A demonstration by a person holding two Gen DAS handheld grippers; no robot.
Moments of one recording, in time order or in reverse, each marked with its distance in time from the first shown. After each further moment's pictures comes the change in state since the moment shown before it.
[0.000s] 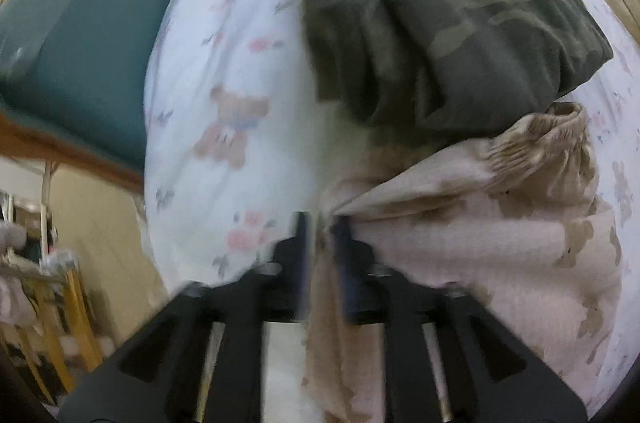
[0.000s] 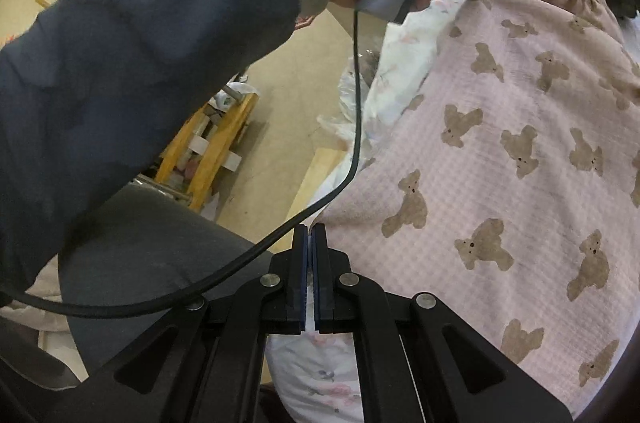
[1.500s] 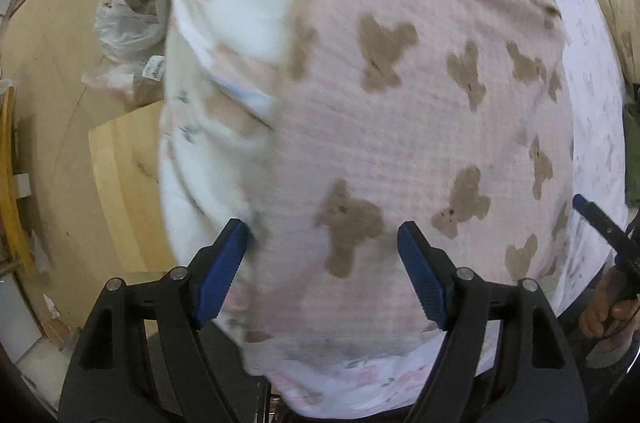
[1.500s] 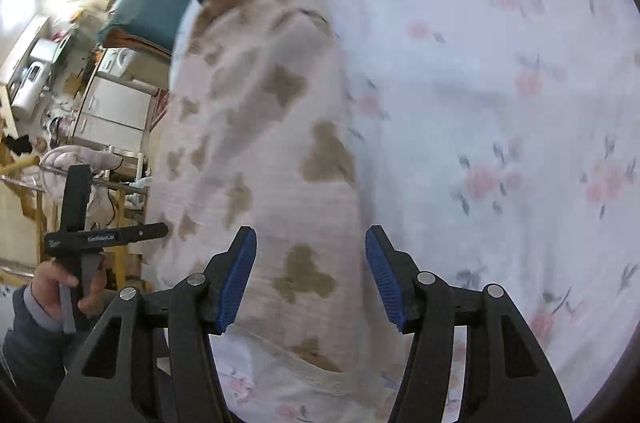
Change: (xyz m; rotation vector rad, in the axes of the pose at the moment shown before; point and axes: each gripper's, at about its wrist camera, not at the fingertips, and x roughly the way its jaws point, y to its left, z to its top) left arm -0.052 -0.017 -0.266 -0.253 0.352 -0.262; right arm -0.124 -0.195 -0.111 0.528 -0.091 -0.231
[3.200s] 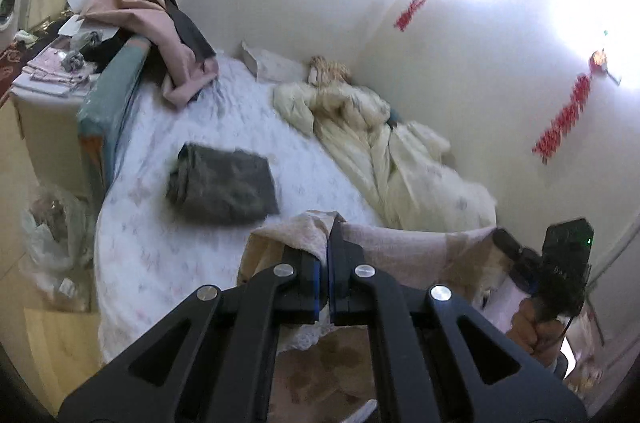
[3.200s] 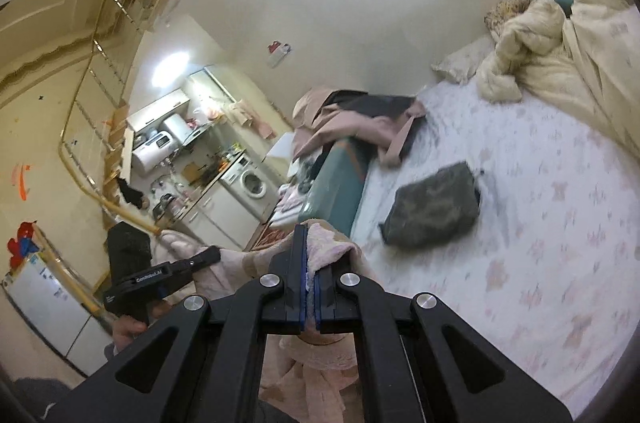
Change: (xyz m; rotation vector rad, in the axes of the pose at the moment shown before) left arm -0.399 -0.104 -0.033 0.149 -0.889 -0.543; right arm -0.367 0.182 0.063 -0.318 -0.671 0.325
